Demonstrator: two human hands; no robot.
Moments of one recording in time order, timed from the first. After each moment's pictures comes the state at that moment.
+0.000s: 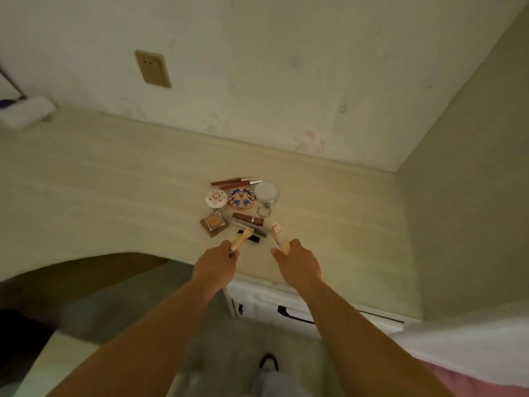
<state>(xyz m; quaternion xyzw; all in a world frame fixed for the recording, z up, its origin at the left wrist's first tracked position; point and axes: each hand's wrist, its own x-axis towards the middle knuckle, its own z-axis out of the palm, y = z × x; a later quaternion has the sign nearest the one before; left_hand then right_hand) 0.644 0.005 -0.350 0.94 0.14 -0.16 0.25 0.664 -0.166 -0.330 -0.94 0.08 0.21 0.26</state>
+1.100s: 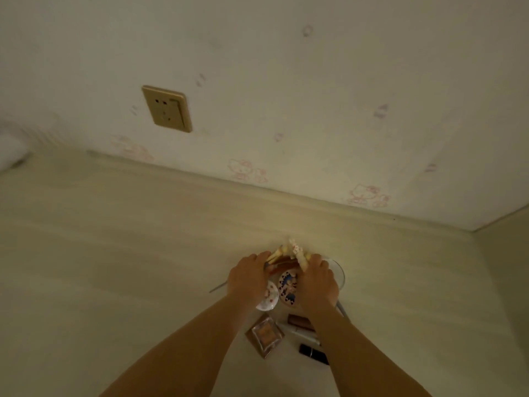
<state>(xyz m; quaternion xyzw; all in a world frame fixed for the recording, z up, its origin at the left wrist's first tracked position) 0.869 0.106 -0.396 0.96 0.02 -0.16 0.22 0.865 -0.033 -0.383 -0.98 0.13 0.15 0.10</state>
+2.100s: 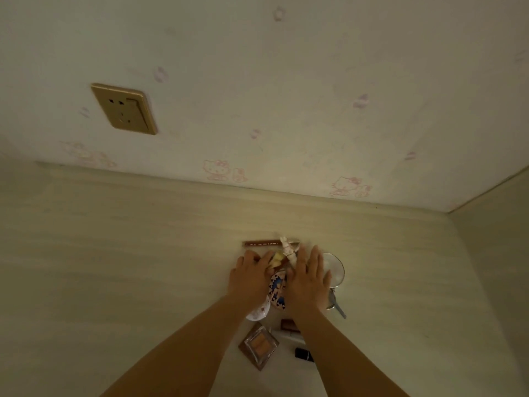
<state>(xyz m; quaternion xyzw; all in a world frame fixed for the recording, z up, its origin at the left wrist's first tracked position) 0.886 0.092 -0.417 0.96 -0.08 -0.17 0.20 0.862 -0.030 -0.402 -0.97 0.16 0.17 0.11</state>
